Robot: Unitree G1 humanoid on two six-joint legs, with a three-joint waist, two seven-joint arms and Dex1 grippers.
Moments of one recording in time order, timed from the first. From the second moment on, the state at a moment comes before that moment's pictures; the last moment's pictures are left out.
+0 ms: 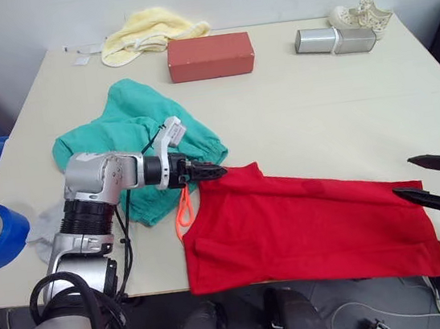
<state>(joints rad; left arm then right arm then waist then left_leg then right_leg) -0.92 0.47 -0.12 0.33 -0.50 1.23 -0.86 0.00 -0.98 -0.44 0.25 0.46 0.15 1.23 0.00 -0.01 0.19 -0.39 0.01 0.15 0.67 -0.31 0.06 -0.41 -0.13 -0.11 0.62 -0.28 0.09</state>
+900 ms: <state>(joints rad) -0.77 0.40 -0.18 0.34 -0.39 0.61 -1.09 0.05 -0.97 -0.44 0.25 0.45 0.15 1.23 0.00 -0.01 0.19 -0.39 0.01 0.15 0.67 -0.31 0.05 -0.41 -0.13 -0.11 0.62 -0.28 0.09</state>
